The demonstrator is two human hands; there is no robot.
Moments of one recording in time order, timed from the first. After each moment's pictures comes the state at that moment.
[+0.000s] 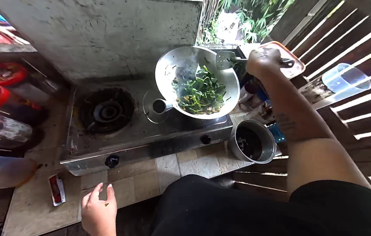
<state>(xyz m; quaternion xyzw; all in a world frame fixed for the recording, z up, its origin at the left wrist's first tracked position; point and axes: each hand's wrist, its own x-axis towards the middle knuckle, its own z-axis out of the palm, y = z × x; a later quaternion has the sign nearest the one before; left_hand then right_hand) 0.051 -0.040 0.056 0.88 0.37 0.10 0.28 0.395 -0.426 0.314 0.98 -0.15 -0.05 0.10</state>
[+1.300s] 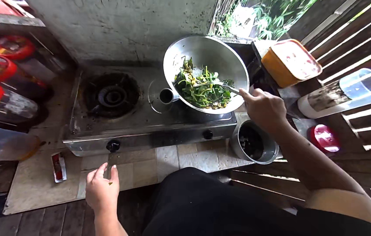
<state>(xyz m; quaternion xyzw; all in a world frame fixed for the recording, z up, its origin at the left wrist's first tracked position) 0.059 -0.051 0.068 0.88 0.37 0.08 0.29 0.273 -0.452 0.240 0.98 0.16 0.09 0.10</state>
